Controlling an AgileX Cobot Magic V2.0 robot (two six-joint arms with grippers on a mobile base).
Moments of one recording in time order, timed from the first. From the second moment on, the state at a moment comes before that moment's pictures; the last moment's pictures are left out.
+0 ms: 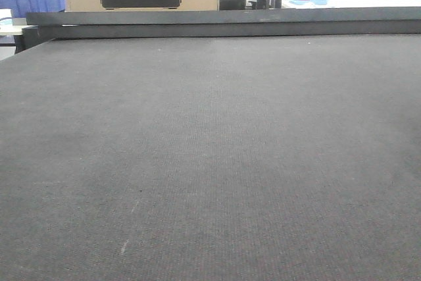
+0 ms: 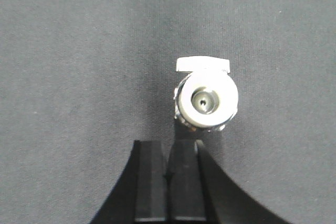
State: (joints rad) left arm -0.12 1.12 -1.11 -0.04 0.94 -0.03; right arm 0.02 0.97 -0.95 0.07 1.08 -0.02
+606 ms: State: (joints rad) left arm -0.12 1.17 -1.12 -0.04 0.95 -0.03; right arm 0.02 1.33 -1.13 0.02 1.22 -0.03
